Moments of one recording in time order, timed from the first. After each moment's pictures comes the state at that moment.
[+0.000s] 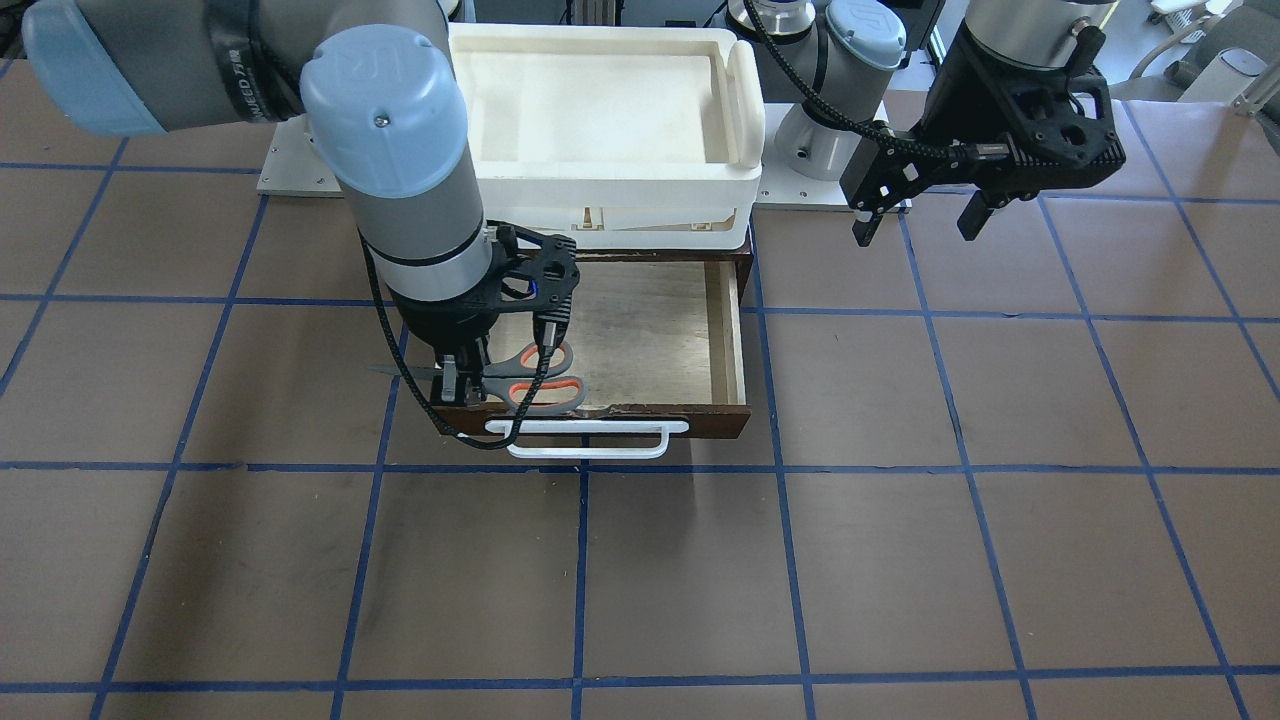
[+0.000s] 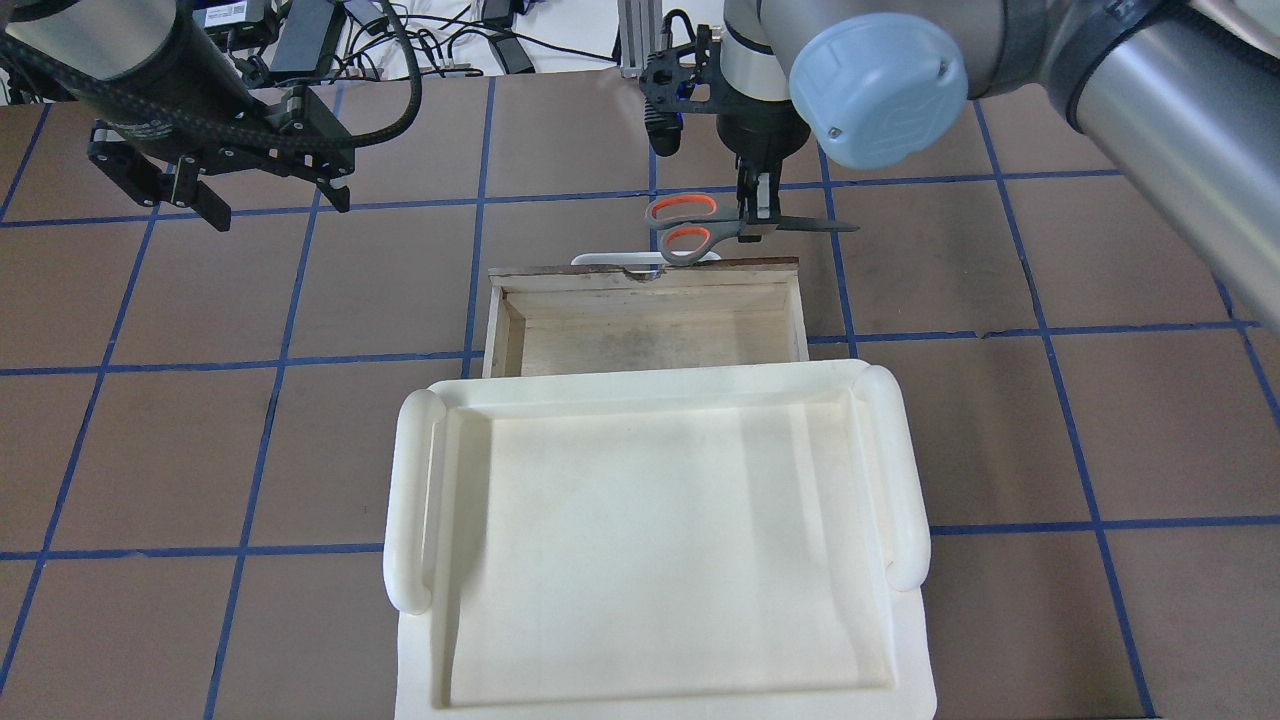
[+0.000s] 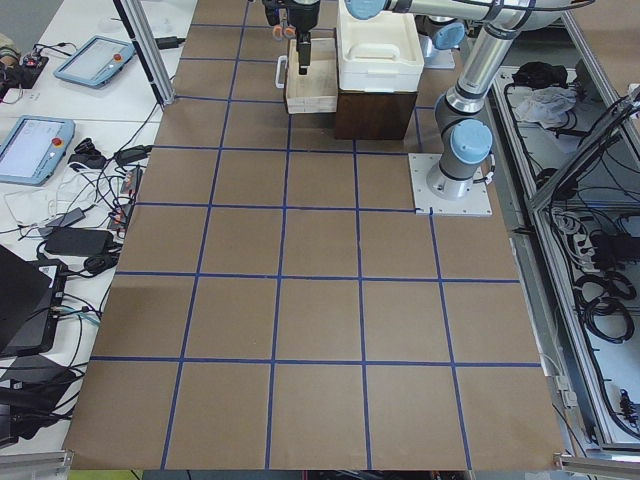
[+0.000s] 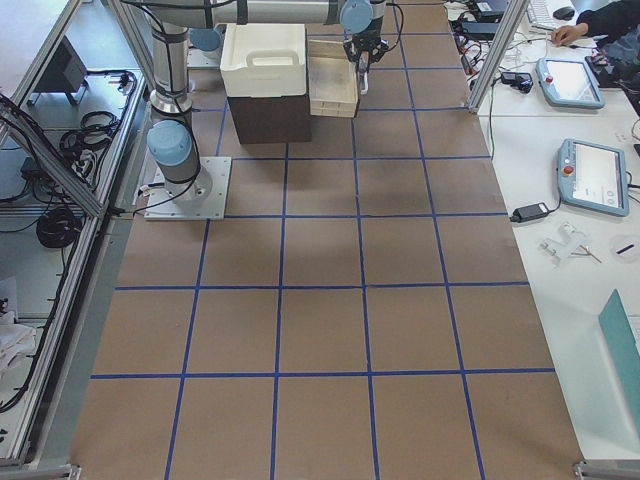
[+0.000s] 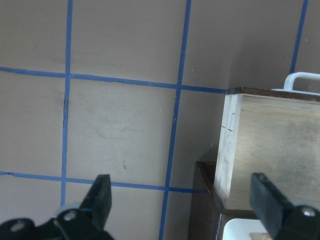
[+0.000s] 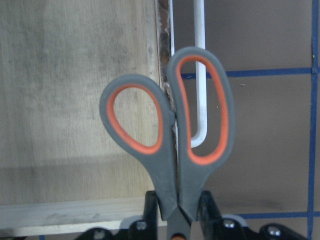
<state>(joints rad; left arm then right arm) -1.51 -1.53 -1.51 -1.60 1.56 -0.06 1.83 -1.27 1.42 -1.70 -1.56 -1.26</state>
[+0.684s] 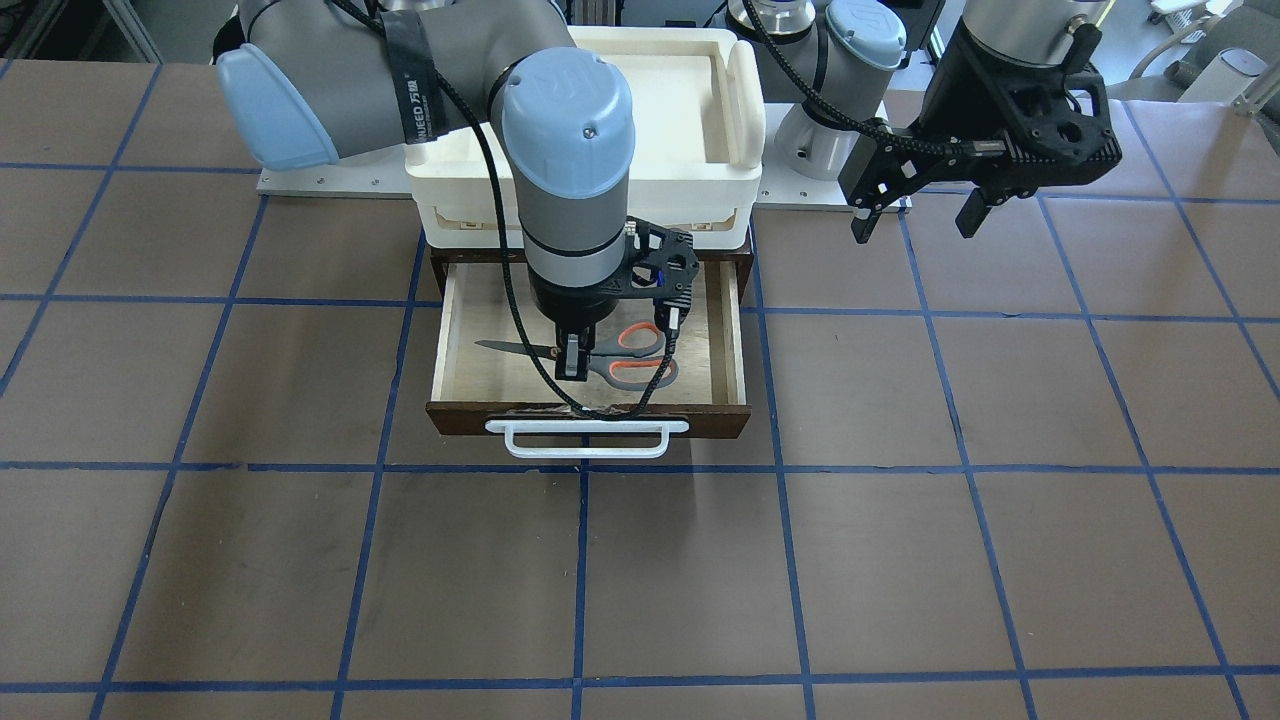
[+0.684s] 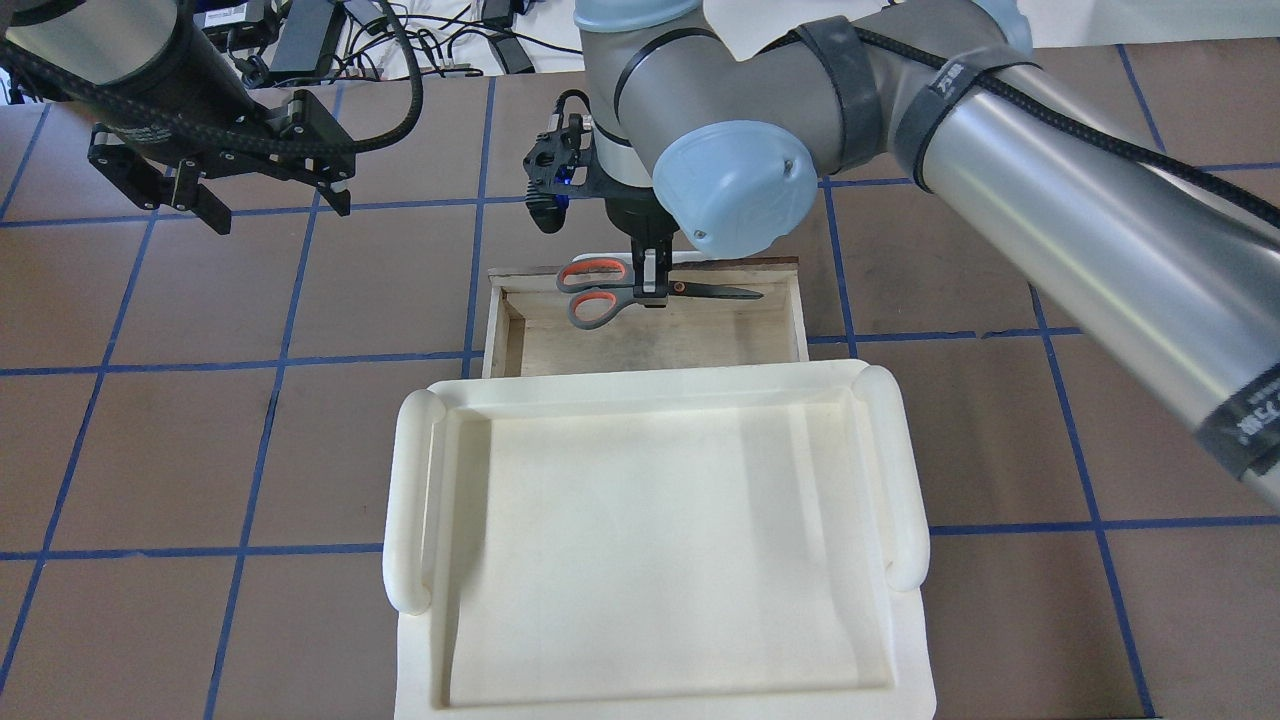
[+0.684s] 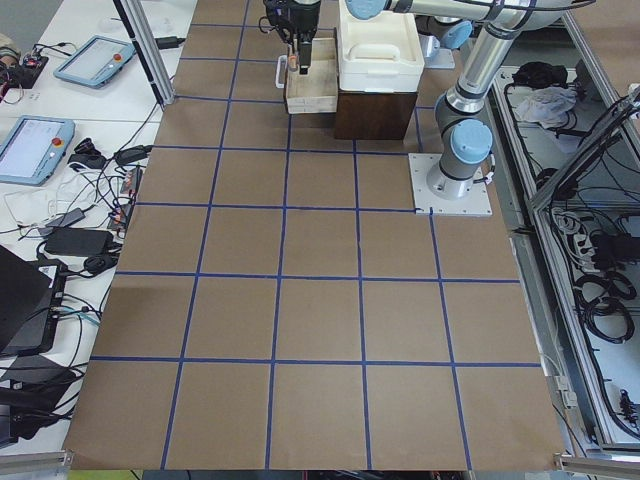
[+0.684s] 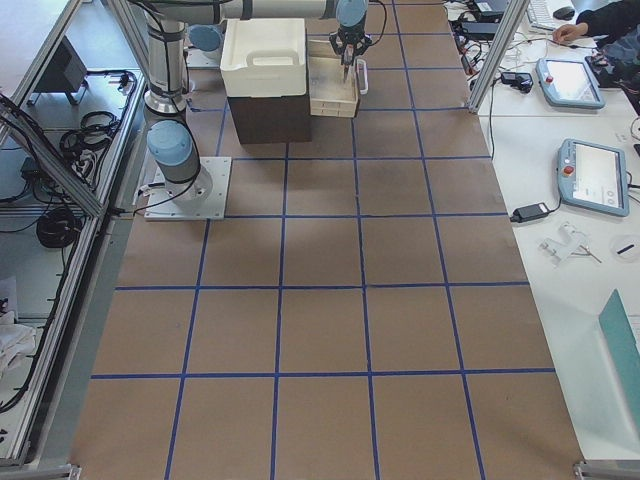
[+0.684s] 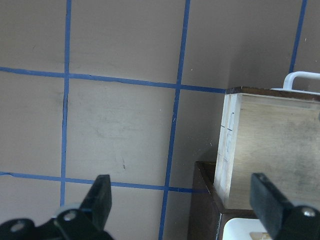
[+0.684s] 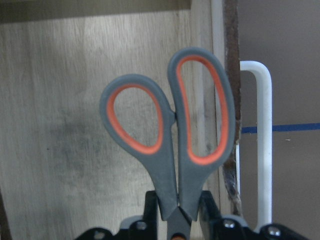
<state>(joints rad) -1.52 -1.52 -1.52 -1.60 1.56 -0.06 1.98 -1.22 1.43 -1.74 -1.55 -1.09</state>
